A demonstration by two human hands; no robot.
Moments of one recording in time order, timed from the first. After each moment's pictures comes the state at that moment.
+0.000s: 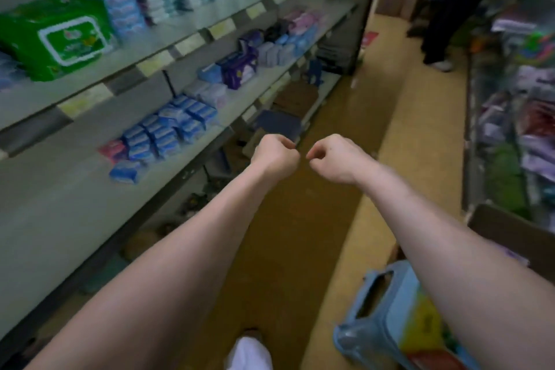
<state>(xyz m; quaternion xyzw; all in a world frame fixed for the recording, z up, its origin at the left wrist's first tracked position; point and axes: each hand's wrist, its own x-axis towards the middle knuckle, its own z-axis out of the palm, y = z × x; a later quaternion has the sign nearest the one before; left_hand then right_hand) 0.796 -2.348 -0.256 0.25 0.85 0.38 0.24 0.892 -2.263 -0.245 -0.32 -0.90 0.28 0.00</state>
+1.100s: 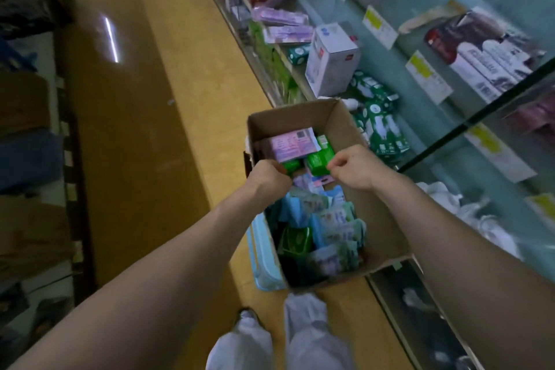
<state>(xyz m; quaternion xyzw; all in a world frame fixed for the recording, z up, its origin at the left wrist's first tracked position) 1.106 -2.104 -0.397 0.50 0.67 0.07 0.54 1.278 -2.108 -0.396 -0.76 -0.54 0.36 0.05</state>
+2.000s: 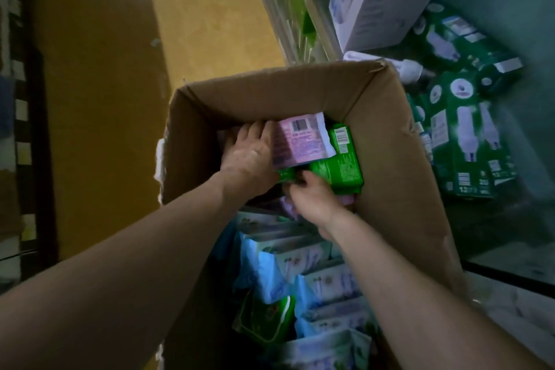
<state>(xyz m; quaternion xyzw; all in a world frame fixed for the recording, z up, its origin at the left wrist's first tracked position) 1.176 -1.943 -0.632 0.73 0.63 -0.12 0.21 1.288 -2.000 -0.665 -0.70 -0.35 0.60 0.18</state>
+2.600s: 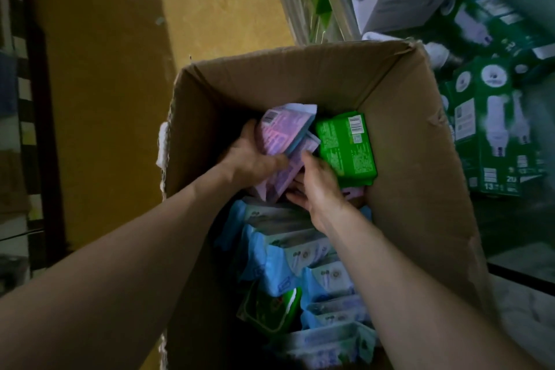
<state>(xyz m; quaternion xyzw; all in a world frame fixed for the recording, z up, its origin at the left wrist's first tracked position) 1.157 -1.955 -0.634 0.46 0.72 0.08 0.52 1.272 -1.992 -0.679 -0.69 -0.09 0.66 0.28</state>
